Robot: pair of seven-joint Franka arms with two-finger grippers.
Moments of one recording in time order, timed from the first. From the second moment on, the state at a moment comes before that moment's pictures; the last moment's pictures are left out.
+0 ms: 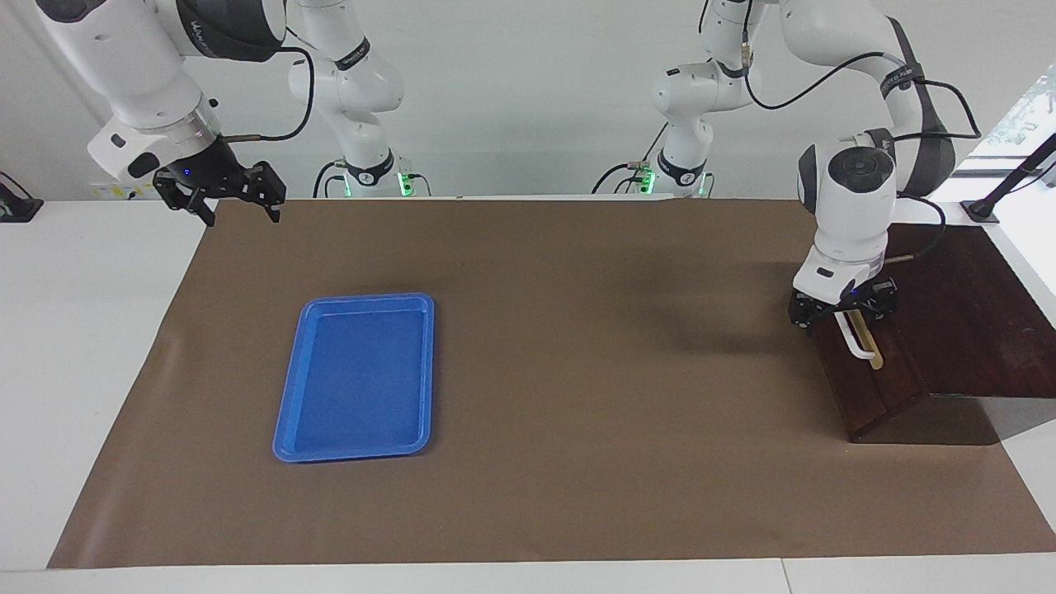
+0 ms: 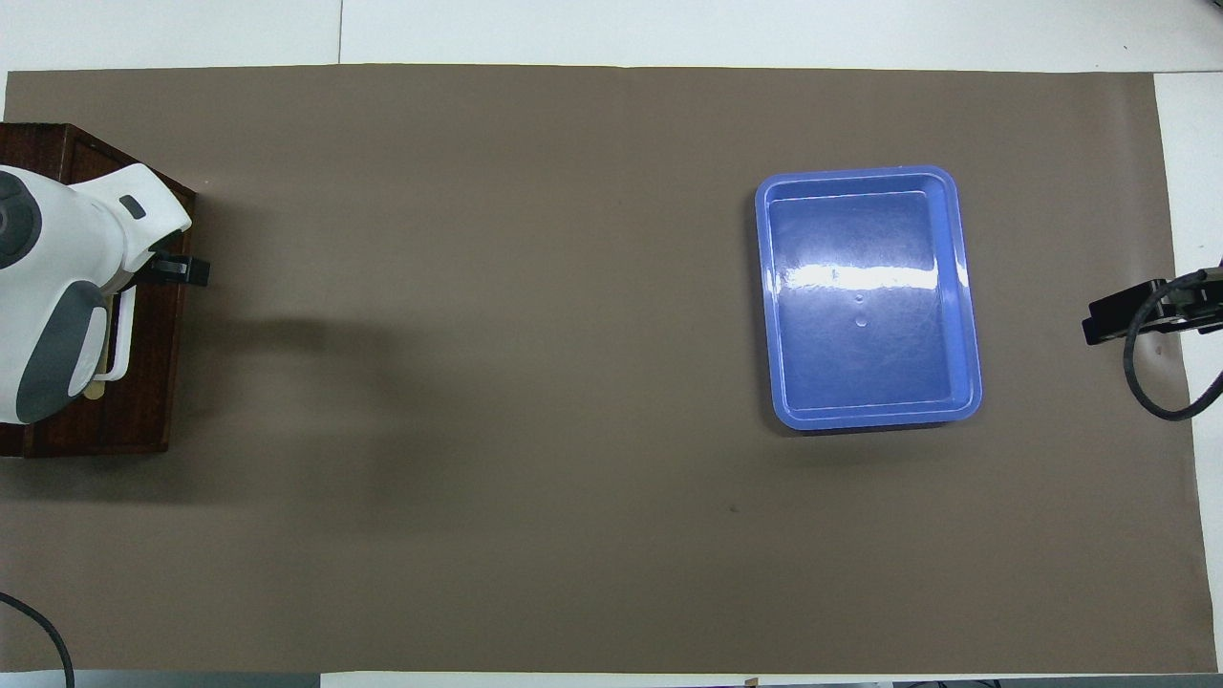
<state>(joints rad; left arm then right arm) 0.10 0.14 -0.12 -1.97 0.47 2.24 -0.09 -0.12 -0.02 0.07 -1.62 -0.03 1.49 -0.12</state>
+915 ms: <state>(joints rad) 0.10 0.18 -0.13 -2.03 0.57 2.32 -0.13 -0.12 -0.03 0.07 -1.63 -0.03 1.49 -0.12</state>
